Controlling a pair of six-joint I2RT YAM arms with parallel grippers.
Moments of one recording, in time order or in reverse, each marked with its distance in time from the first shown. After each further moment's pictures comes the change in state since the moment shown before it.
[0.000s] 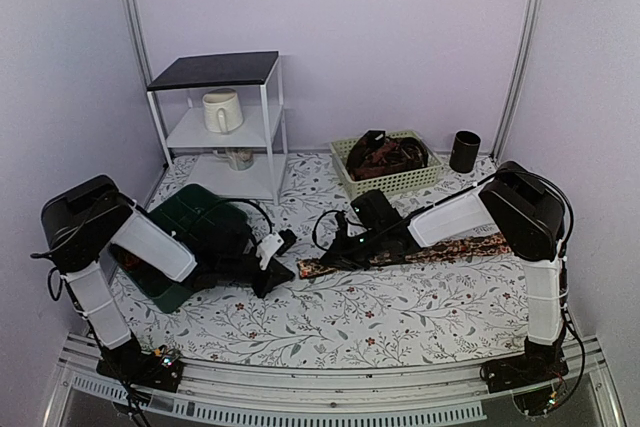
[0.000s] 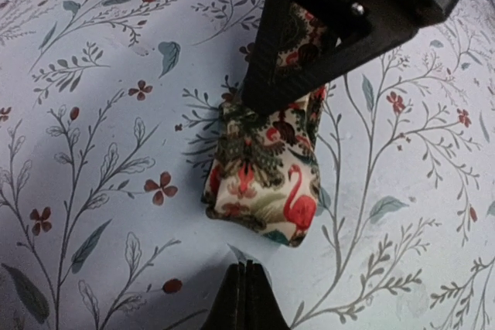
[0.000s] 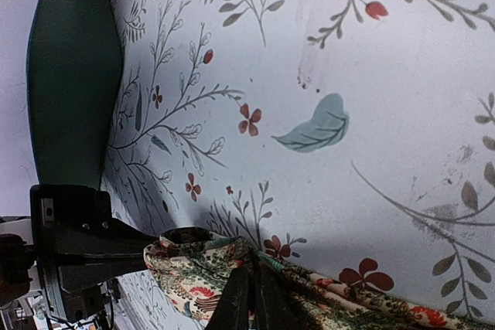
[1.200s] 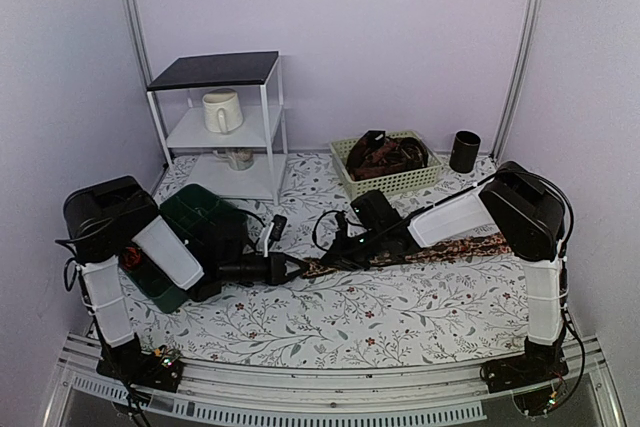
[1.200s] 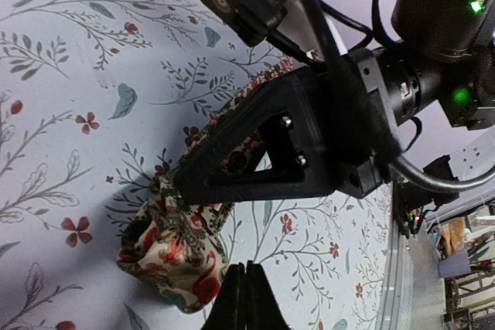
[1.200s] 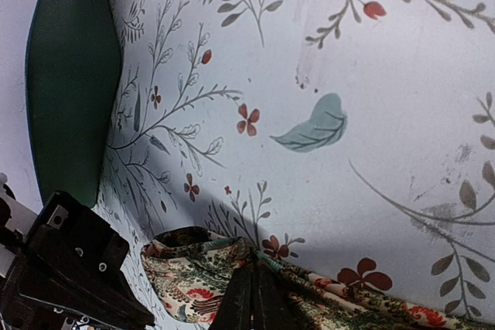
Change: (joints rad) left arm -0.007 0.134 -0.028 0.478 0.168 -0.706; right arm 0.000 0.000 -0.002 -0.002 0.023 -0.003
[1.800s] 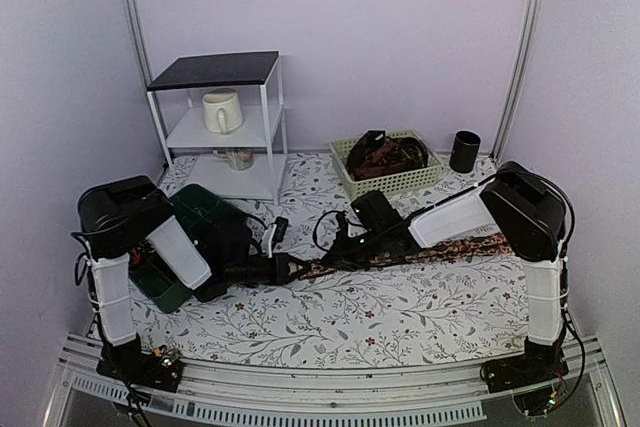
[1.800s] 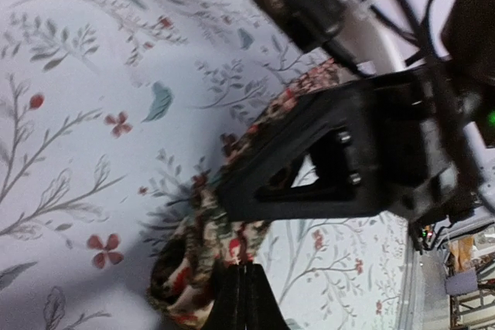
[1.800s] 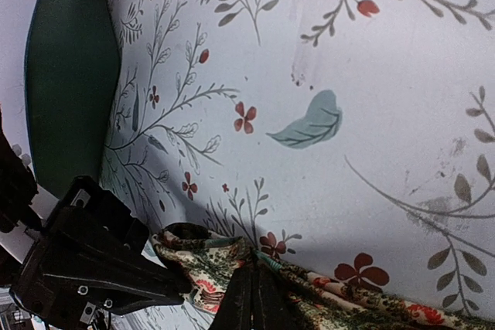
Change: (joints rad) left arm -0.001 0.092 0.040 0.059 -0.034 -0.044; right arm 0.000 -0.005 -0.006 0.001 0.008 0.003
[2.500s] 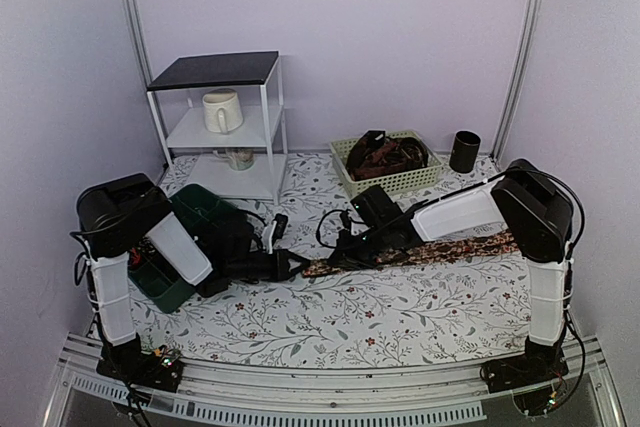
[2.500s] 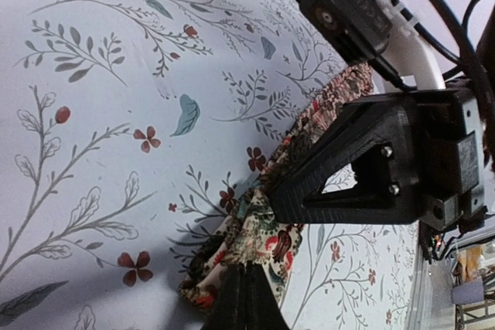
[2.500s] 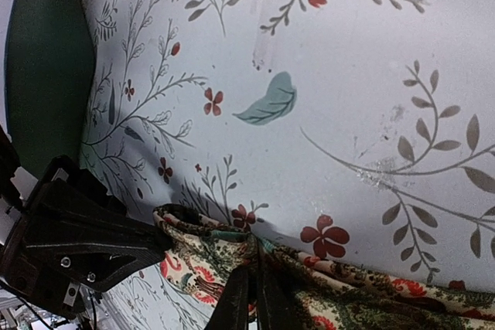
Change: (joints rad) left arm 0.023 0.014 0.030 -0.076 -0.048 0.012; right arm 0.000 -0.047 0.030 -0.166 0.043 -0.039
